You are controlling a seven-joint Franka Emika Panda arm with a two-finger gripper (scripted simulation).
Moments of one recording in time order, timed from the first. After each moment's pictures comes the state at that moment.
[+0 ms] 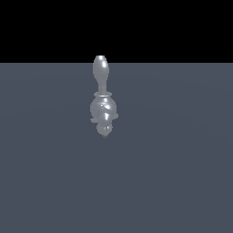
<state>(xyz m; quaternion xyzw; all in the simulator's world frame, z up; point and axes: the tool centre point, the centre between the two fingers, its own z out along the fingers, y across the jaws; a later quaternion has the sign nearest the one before) -0.256 0.002 0.476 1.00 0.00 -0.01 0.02</state>
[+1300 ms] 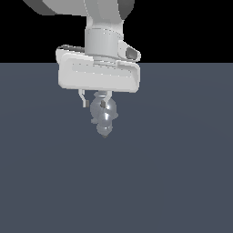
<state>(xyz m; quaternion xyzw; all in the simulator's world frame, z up) -0.101 0.043 0.188 0.98 0.17 -0.07 -0.06</state>
